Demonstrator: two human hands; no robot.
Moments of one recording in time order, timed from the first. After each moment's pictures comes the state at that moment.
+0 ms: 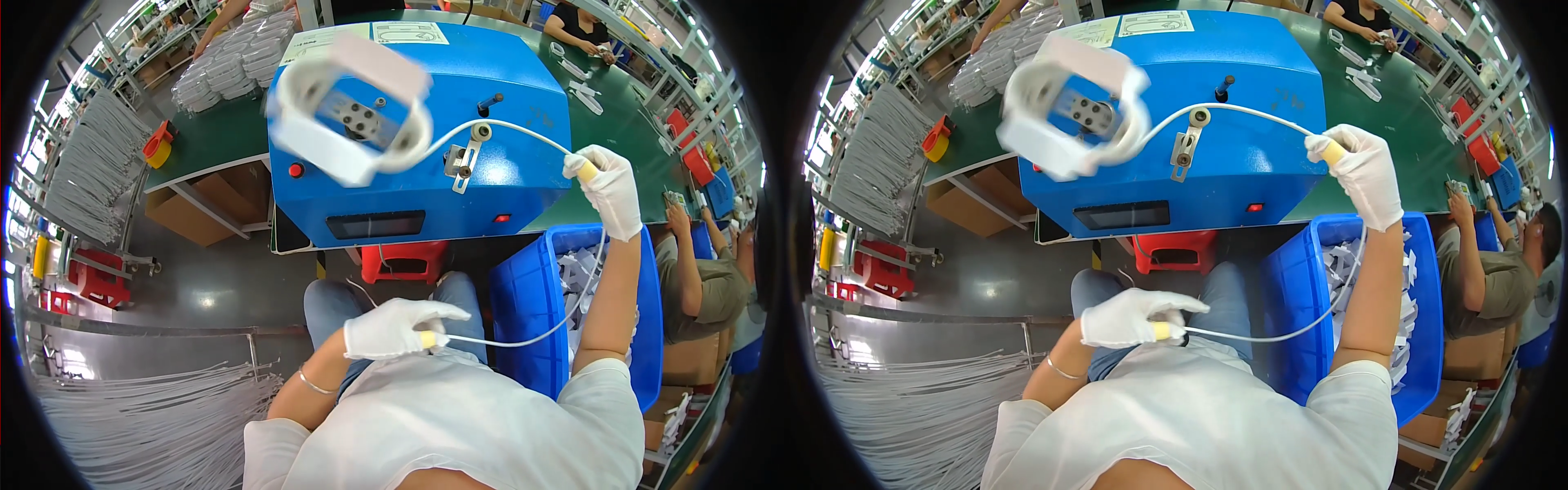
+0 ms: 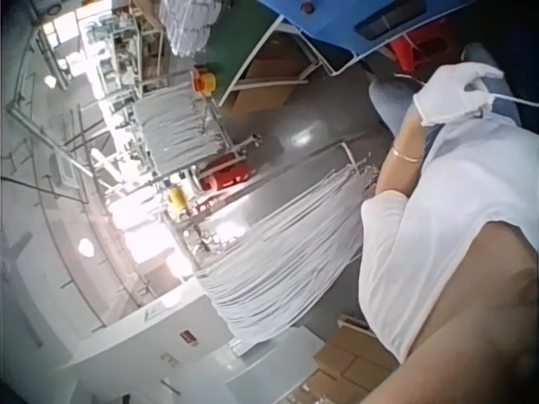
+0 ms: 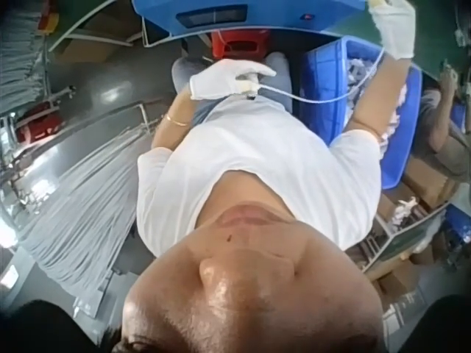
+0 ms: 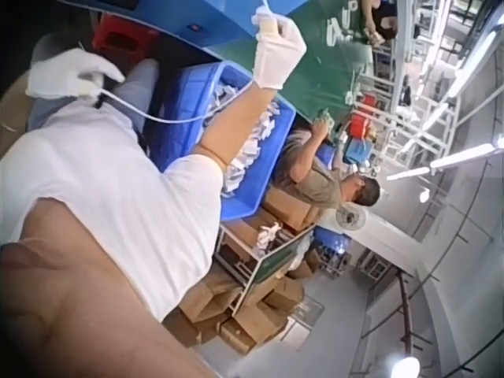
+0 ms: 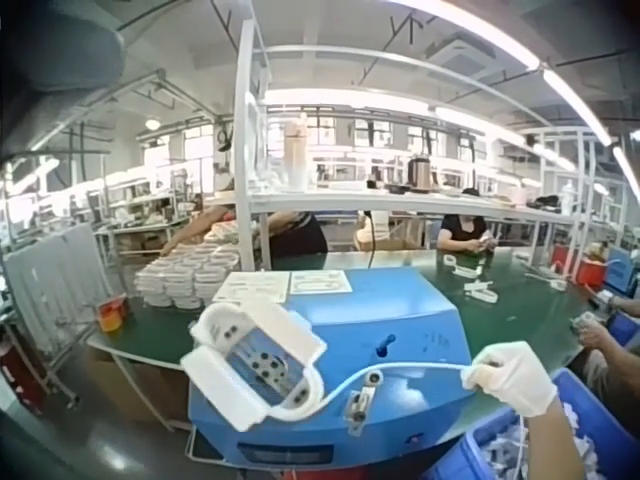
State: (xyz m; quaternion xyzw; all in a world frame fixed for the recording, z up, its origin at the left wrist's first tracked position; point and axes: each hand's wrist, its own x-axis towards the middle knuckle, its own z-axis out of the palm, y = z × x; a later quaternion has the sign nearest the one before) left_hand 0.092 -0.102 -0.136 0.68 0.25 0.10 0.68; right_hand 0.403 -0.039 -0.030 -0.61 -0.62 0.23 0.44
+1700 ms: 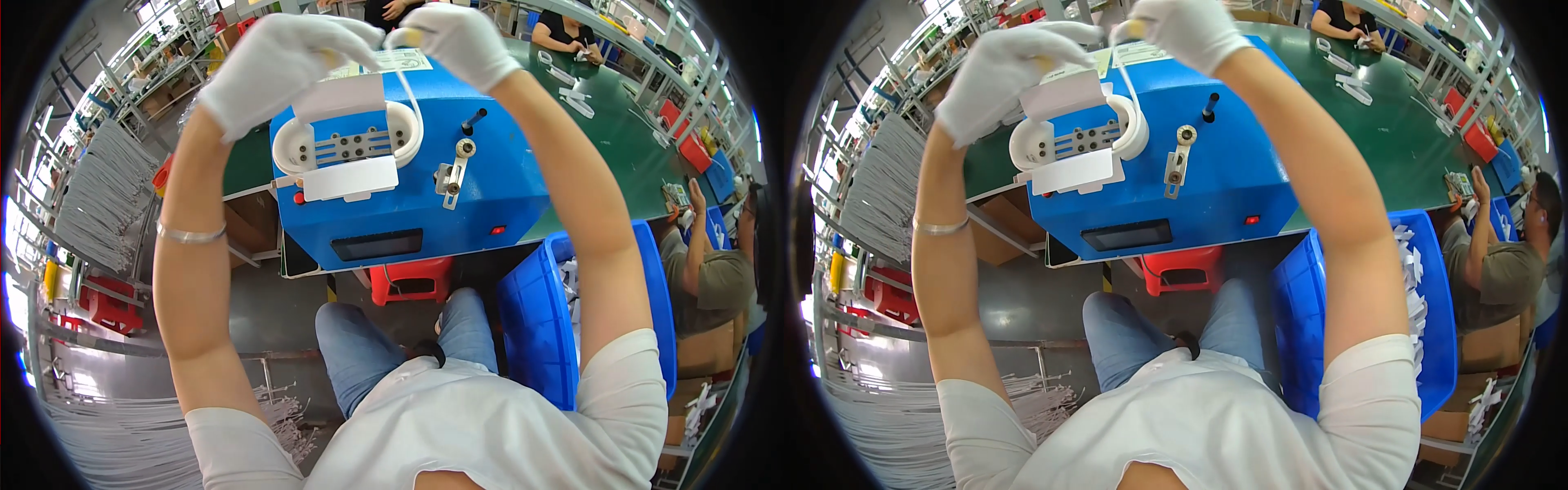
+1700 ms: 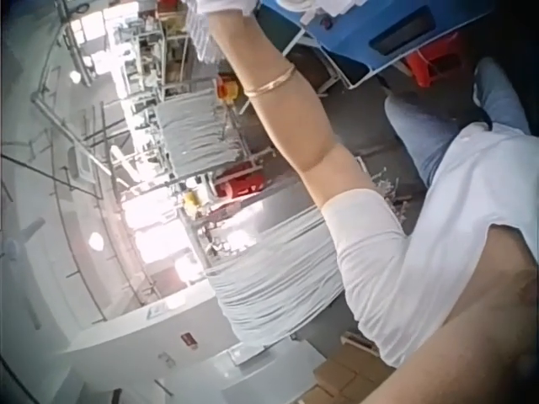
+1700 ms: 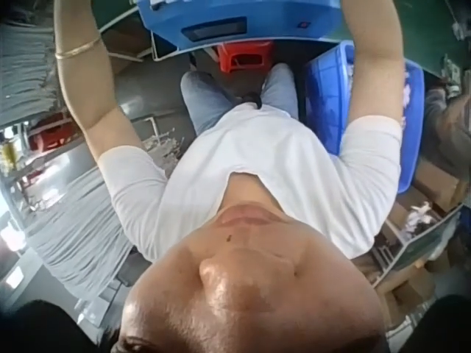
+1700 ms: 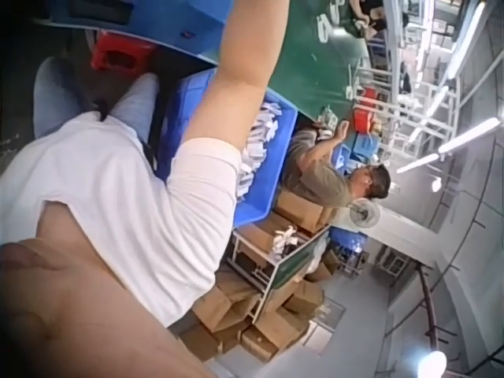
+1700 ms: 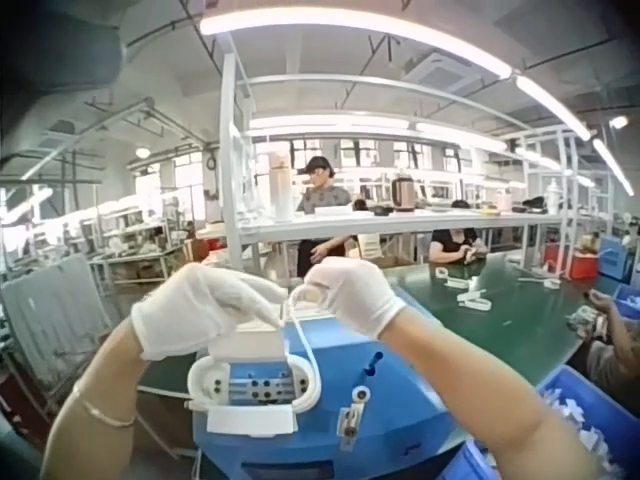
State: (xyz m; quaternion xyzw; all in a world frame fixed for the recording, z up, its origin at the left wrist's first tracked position) left_hand 0.051 0.052 0.085 0.93 0.21 0.29 0.11; right_hand 0.297 0.139 0.037 -0.22 -0.83 -0.31 0.40
